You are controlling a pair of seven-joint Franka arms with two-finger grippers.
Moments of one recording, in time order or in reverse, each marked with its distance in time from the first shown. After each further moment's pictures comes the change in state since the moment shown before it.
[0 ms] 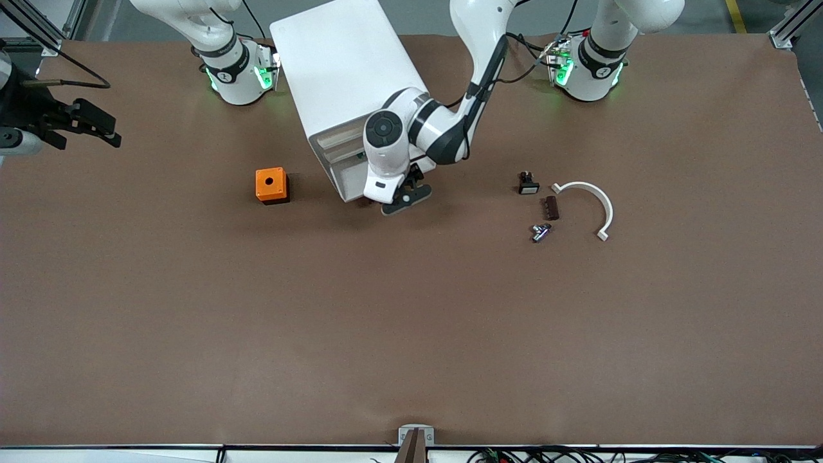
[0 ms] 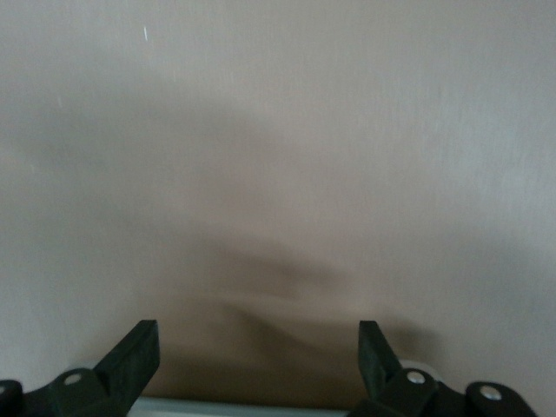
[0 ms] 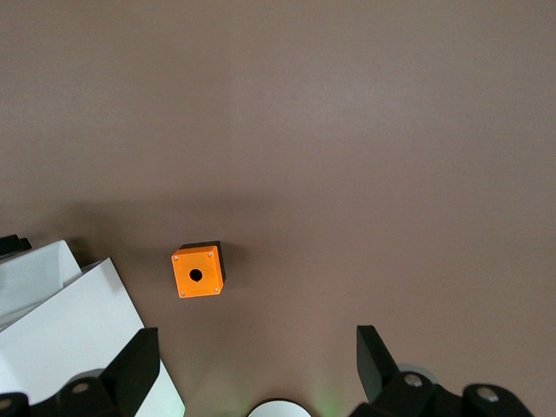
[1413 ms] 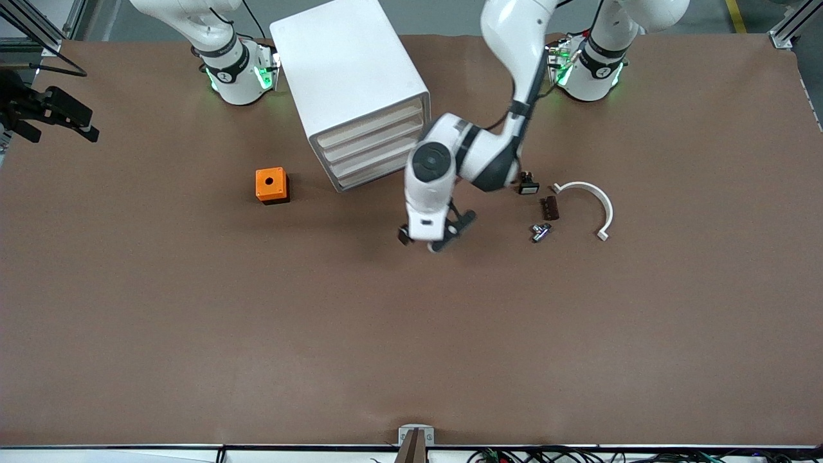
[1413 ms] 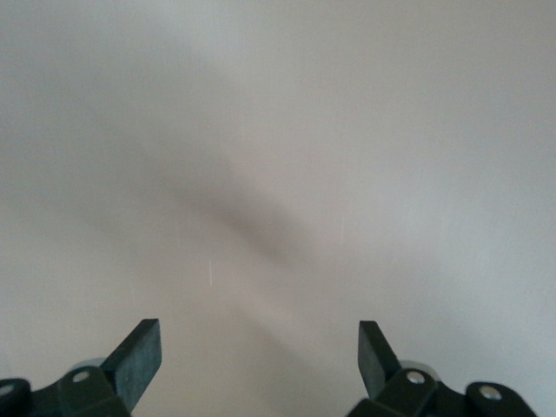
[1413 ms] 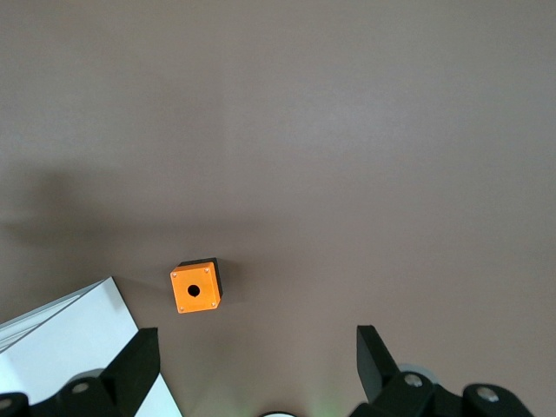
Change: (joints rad) left arm 0.243 -0.064 0.044 0.002 0.065 0.007 -0.048; right arm -0.007 0.000 -0.017 0.068 -0.006 -0.012 0.004
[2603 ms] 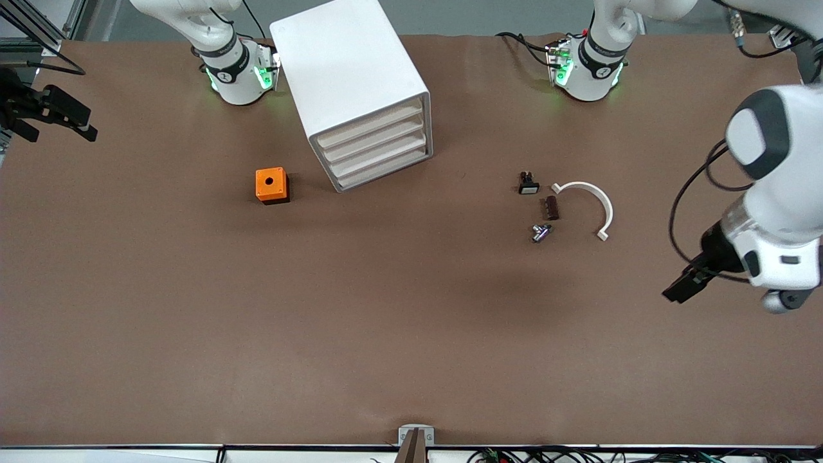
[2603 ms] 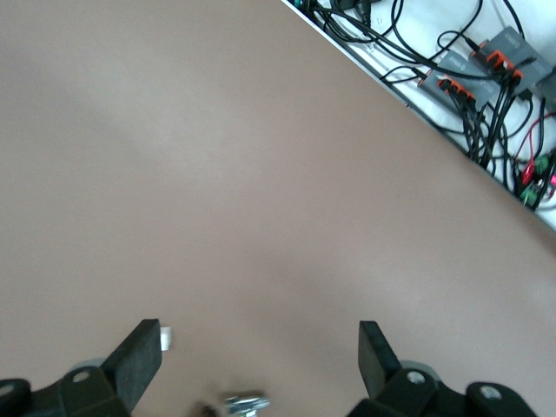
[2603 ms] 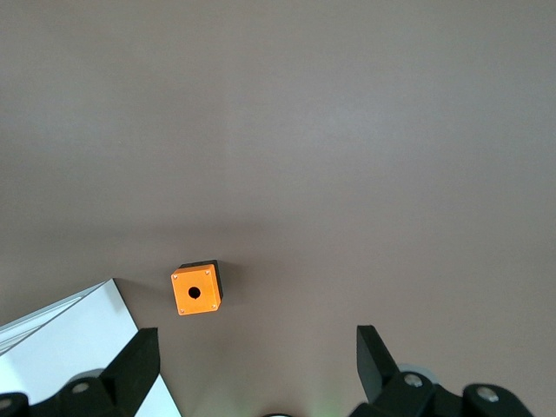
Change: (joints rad) left arm 0.575 -0.415 0.051 0.071 0.247 -0.300 0.611; right arm 0.000 0.001 0.001 0.008 0.000 0.001 0.000
